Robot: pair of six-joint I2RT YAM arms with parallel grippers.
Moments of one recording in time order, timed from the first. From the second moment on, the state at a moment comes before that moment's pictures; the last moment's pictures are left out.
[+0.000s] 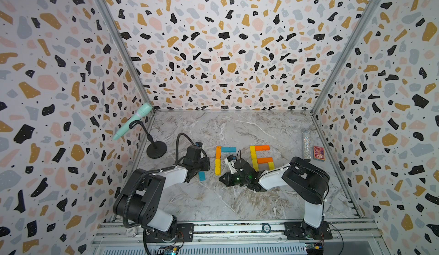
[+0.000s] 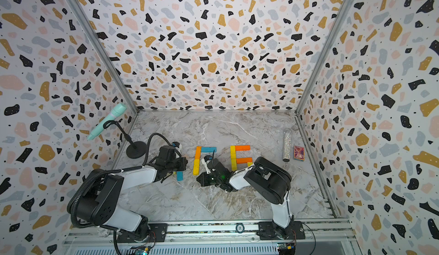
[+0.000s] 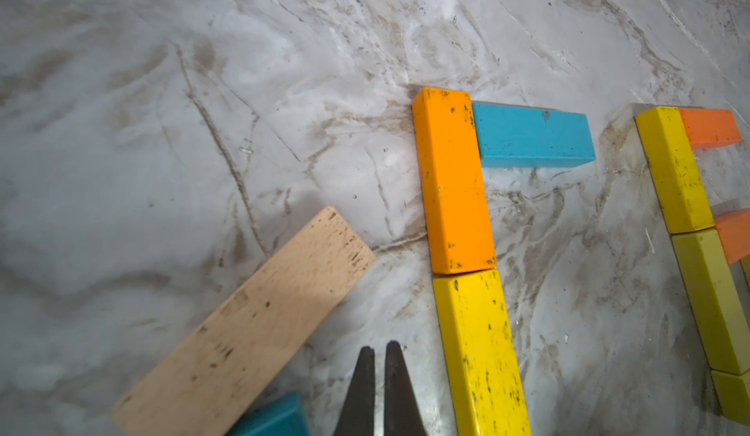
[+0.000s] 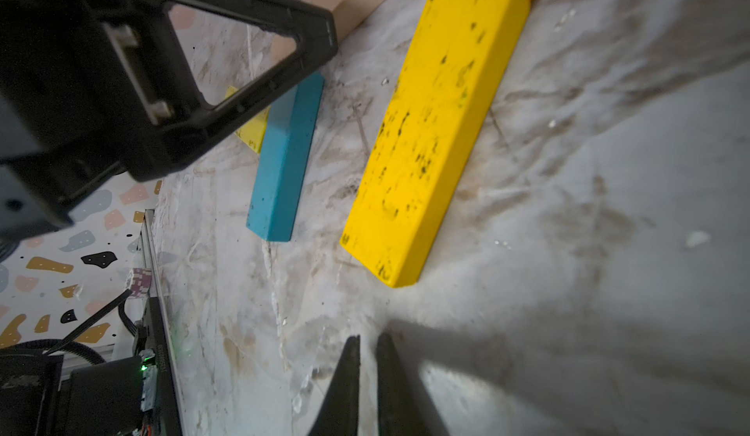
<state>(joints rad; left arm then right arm) -0.34 1.50 0.58 0.09 0.13 -0.37 0.94 1.90 0.79 0.48 -0.29 0.75</state>
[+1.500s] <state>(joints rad) -0.31 1.34 0.60 -0.03 0.03 -0.40 0.91 1.89 0.92 0.23 -0.20 0.66</state>
